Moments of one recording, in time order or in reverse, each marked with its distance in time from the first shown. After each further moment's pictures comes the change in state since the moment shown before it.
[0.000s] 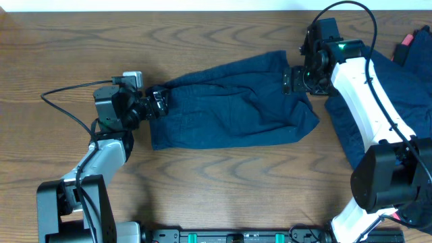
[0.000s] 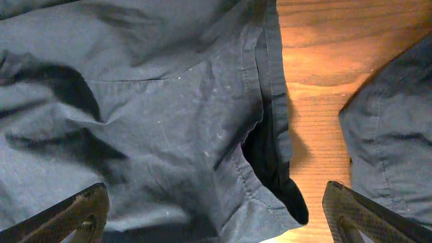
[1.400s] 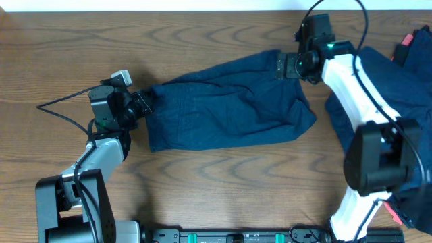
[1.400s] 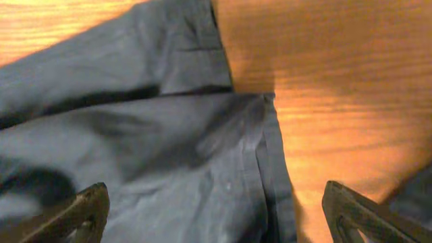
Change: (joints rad) left arm 0.035 0.029 0.001 0.049 0.005 -0.279; right arm 0.000 0.129 0.000 0.317 0.017 0.013
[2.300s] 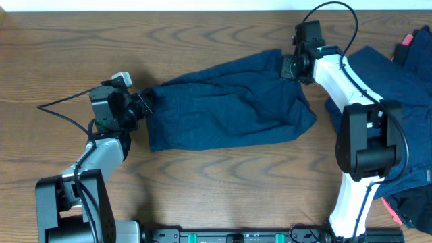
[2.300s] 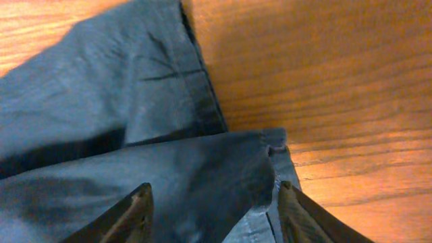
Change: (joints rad) left arm 0.000 0.000 0.000 -0.028 -0.003 0.000; right arm -0.006 0.140 -0.002 0.137 0.013 0.100
